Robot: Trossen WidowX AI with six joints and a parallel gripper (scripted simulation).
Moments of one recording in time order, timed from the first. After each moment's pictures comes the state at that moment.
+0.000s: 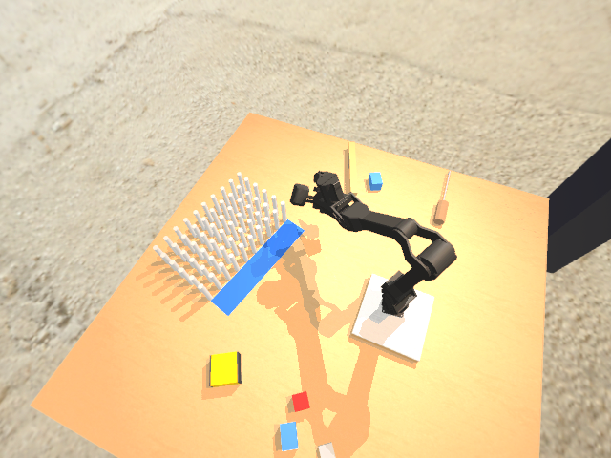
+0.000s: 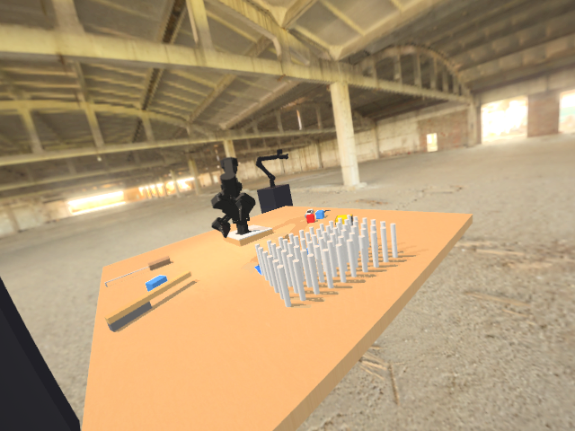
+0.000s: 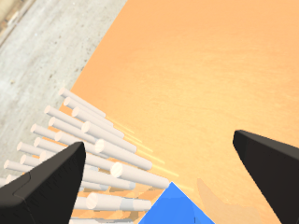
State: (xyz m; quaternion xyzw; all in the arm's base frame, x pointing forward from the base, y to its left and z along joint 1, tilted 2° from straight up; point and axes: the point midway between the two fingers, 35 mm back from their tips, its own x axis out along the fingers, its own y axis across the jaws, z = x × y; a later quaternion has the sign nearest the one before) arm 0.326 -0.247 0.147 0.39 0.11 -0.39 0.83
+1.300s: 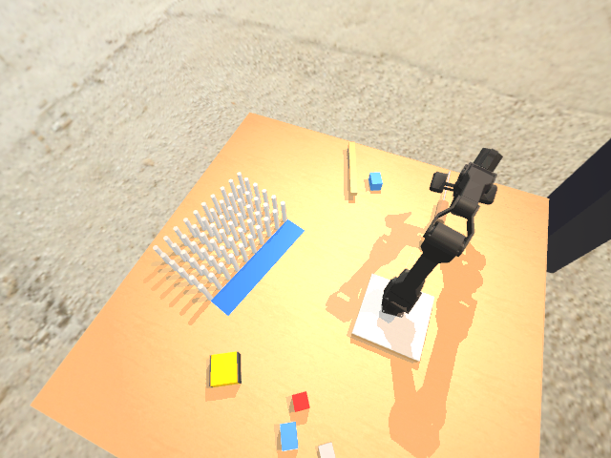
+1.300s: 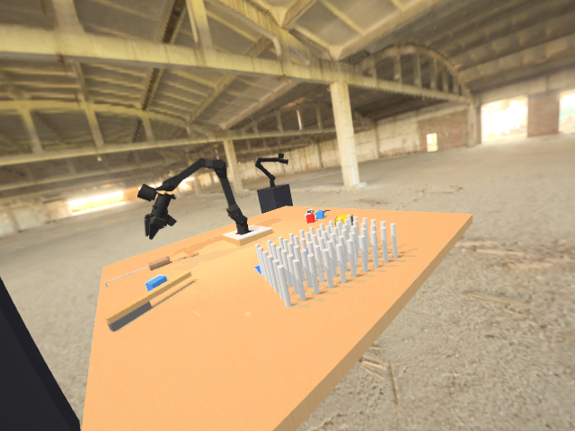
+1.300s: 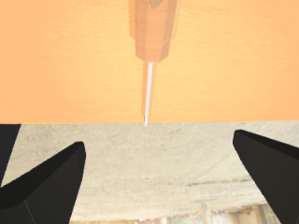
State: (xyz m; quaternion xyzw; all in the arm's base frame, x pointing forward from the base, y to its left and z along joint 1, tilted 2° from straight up) arm -0.134 -0.394 0.133 0.59 -0.66 -0.33 -0.33
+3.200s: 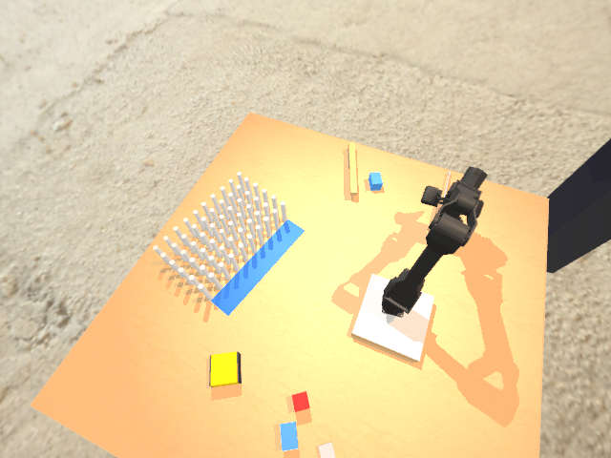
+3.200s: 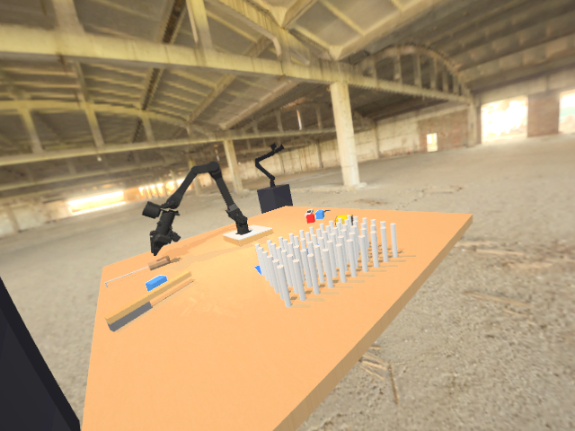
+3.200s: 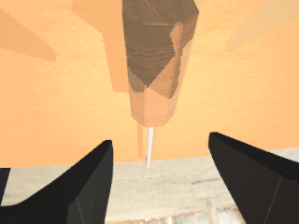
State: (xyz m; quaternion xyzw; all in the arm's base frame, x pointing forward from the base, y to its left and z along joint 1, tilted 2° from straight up) arm -0.132 -0.396 0.053 0.58 -0.66 -0.32 -0.34
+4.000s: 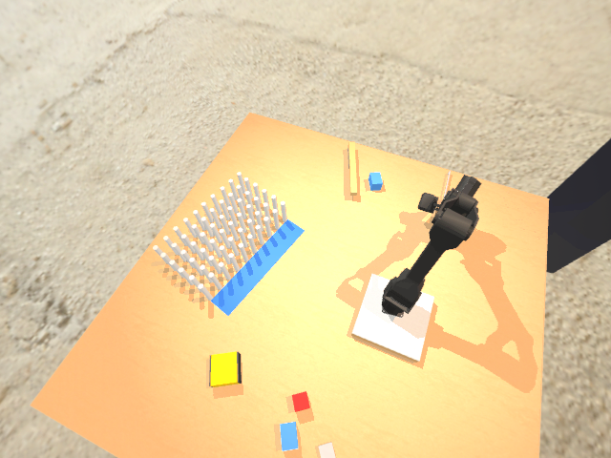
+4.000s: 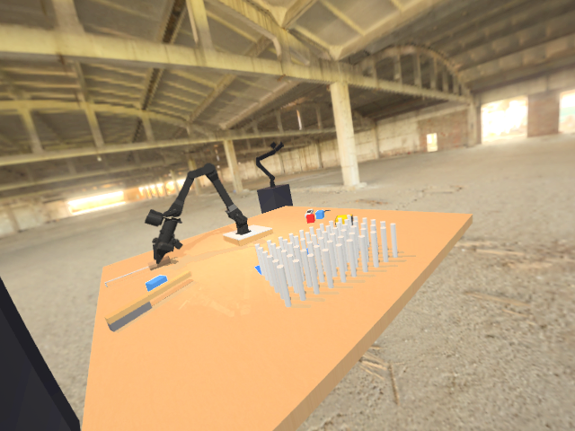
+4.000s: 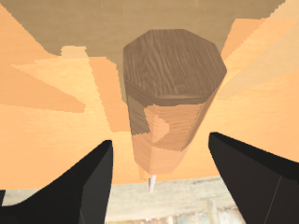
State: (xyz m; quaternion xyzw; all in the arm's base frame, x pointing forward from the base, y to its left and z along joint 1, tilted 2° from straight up) arm -0.133 -0.395 0.014 0.58 -0.66 -0.32 -0.34
